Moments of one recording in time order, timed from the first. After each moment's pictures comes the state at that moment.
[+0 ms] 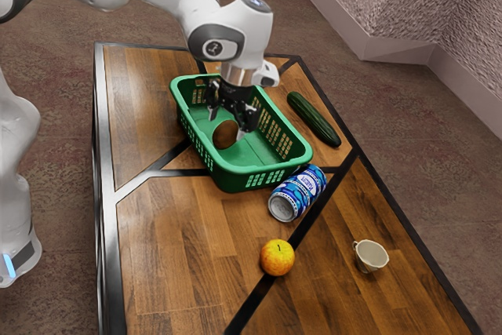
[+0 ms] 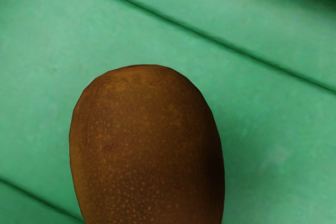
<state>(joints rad) -0.33 -0.21 0.45 -2.20 0.15 2.02 -0.58</state>
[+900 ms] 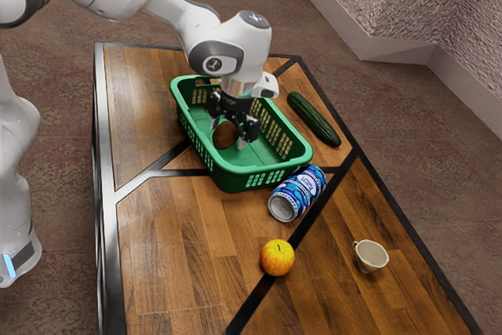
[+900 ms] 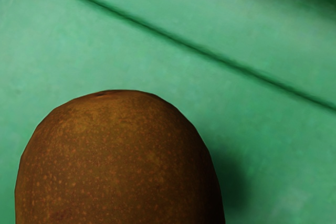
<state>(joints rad) -0.32 -0.16 0.45 -2.24 0.15 2.14 -0.58</state>
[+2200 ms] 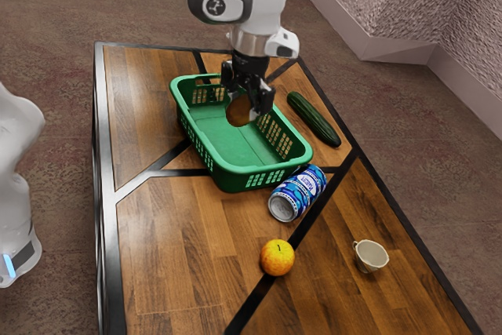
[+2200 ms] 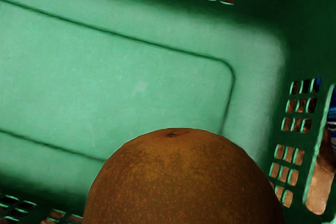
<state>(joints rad) -0.41 -0.32 0.36 -2.03 0.16 1.80 -0.60</state>
